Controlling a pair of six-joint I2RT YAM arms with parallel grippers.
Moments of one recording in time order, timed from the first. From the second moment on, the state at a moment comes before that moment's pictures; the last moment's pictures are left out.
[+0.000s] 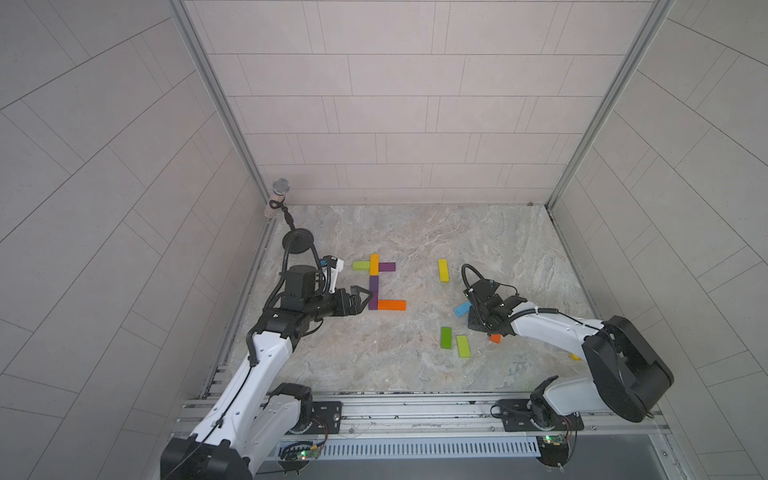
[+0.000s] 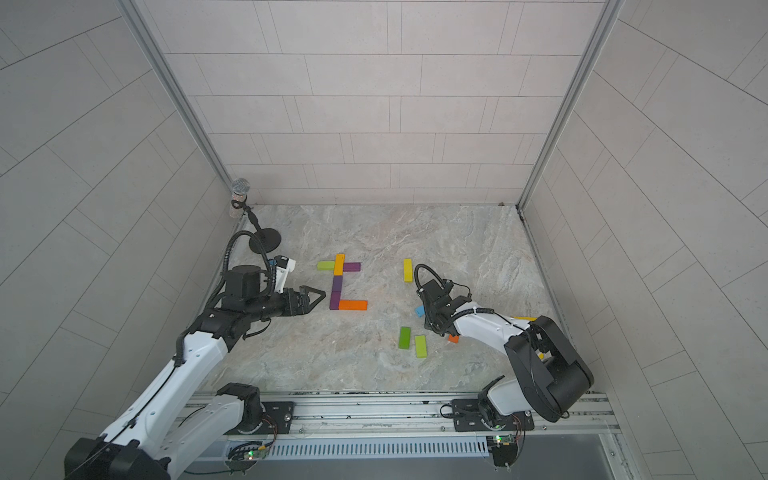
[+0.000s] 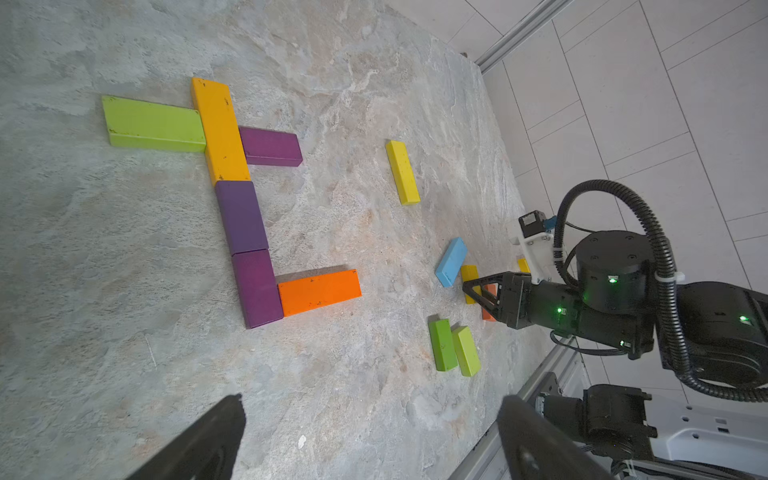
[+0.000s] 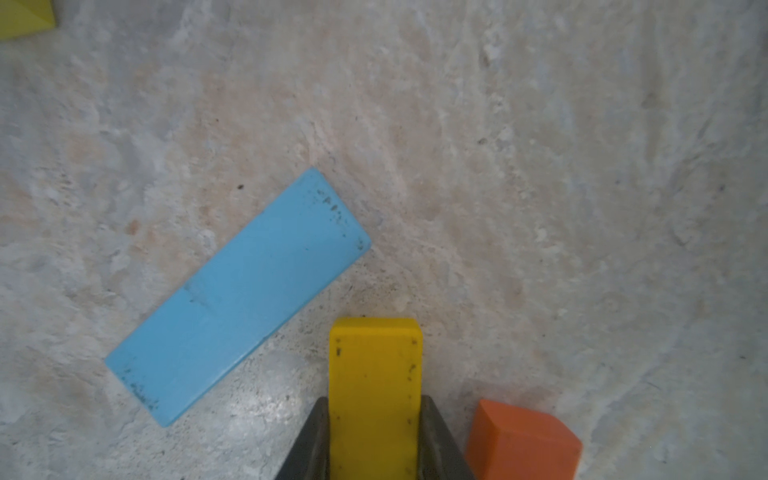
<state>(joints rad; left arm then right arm) -0.15 0.92 0.65 -0.45 0.62 -0.36 0.52 1.41 0.64 -0.48 0.25 0.71</state>
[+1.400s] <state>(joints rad) -0.17 1.44 1.02 -0.23 0.59 0.01 0.29 1.97 1.54 -0.53 -0.41 -0.20</state>
